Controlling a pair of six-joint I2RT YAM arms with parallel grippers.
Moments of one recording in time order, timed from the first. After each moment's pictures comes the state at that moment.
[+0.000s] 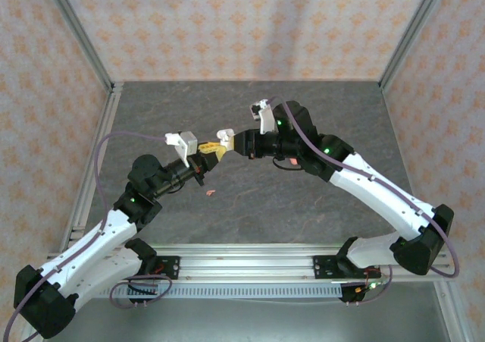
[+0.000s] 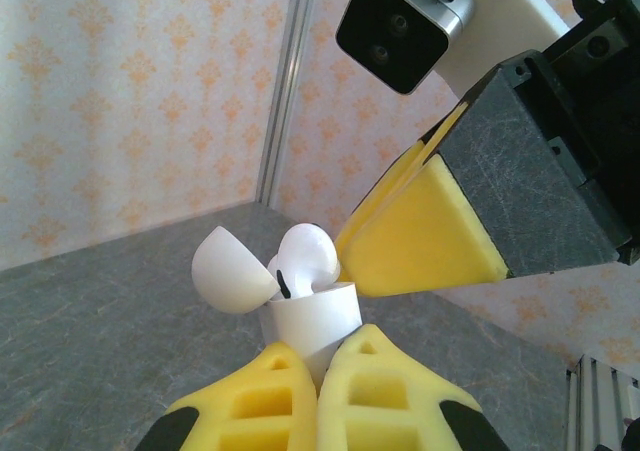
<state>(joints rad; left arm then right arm) -0.52 0.82 0.58 0.32 0.36 -0.25 0.80 1.31 1.36 -0.51 -0.31 0.60</state>
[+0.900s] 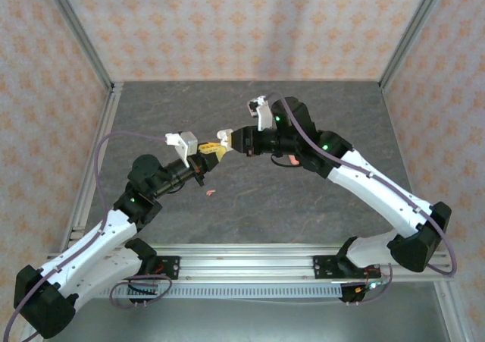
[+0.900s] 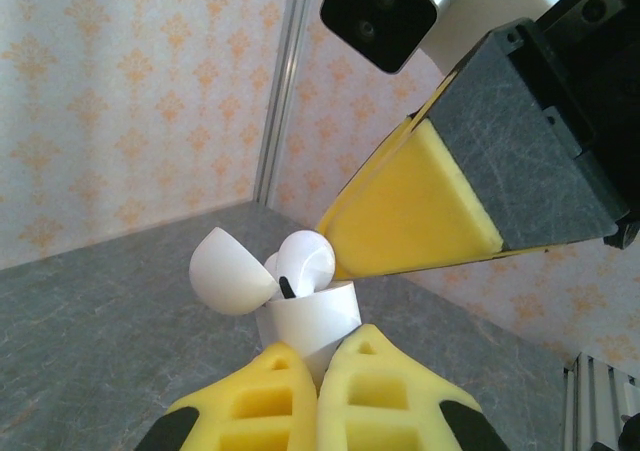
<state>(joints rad) -0.52 0.82 0.58 0.32 0.37 -0.25 0.80 1.34 1.41 -0.52 -0.33 0.60</state>
